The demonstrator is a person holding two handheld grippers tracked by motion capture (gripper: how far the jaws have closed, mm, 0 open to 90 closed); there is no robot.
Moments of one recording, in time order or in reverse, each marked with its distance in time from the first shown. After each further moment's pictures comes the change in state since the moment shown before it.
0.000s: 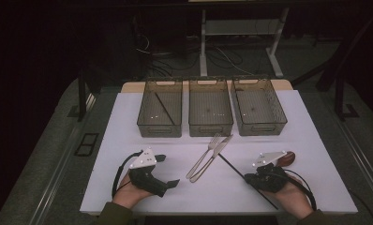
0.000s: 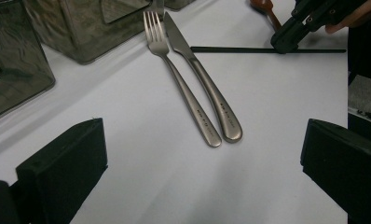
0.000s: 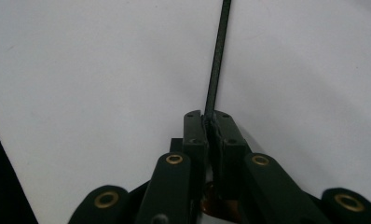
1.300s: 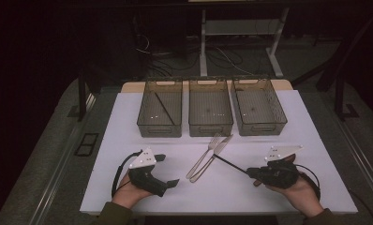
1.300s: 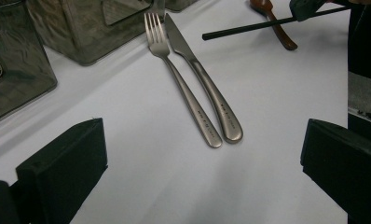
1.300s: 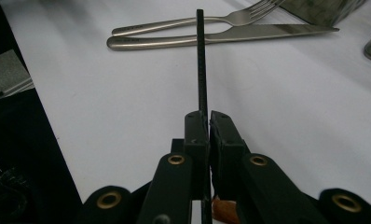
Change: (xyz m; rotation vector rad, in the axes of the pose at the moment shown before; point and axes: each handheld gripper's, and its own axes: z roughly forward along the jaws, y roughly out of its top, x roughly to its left) left arm 0.001 0.001 -0.001 -0.002 -0.001 0.008; right arm -0.006 0.008 -0.036 -0.152 0.077 0.005
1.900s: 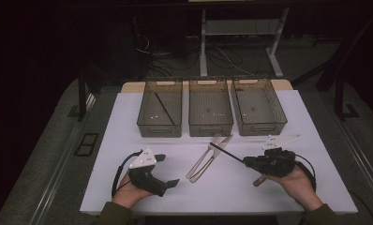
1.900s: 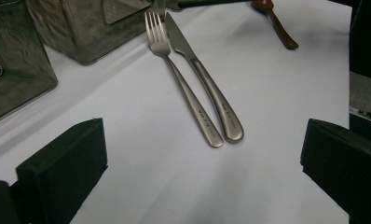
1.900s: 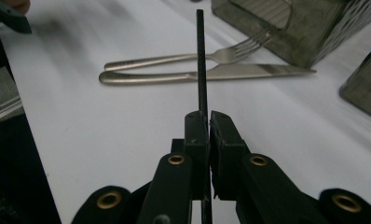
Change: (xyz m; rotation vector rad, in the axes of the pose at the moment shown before) left arm 0.000 0.000 0.001 0.001 0.003 -0.006; right arm -0.009 0.026 0.001 -0.046 -0.008 -0.003
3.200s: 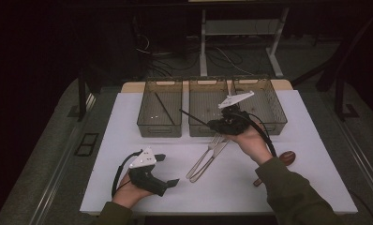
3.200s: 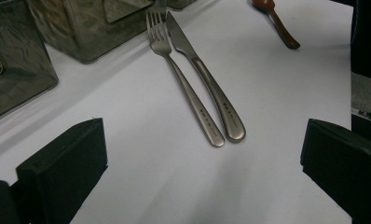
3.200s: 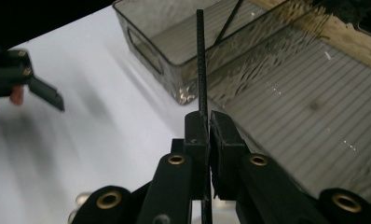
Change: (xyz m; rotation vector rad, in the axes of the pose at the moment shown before) left arm 0.002 -0.001 0.001 0.003 0.000 -0.002; right arm -0.001 0.132 0.068 -0.023 -0.036 -0.034
